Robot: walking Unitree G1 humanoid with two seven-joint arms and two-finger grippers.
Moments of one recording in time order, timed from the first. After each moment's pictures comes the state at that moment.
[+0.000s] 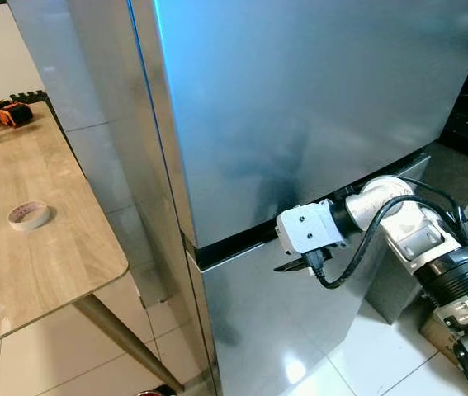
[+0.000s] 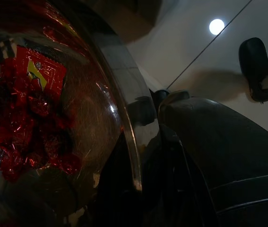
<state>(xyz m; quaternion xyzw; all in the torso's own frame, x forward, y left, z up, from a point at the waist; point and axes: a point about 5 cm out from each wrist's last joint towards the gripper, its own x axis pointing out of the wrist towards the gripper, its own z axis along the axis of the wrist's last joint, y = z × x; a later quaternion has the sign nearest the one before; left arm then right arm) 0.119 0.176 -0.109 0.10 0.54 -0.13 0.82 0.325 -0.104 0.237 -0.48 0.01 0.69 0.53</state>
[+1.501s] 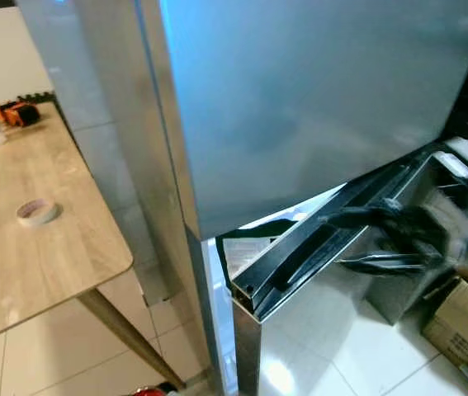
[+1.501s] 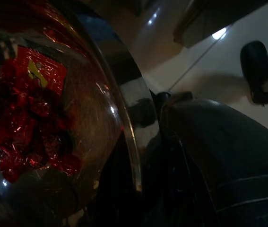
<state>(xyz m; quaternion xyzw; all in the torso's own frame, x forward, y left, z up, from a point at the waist) 0.123 0.176 -0.107 0.10 0.54 -0.13 0.83 0.265 -0.213 0.230 0.07 -0.05 0.73 0.68</state>
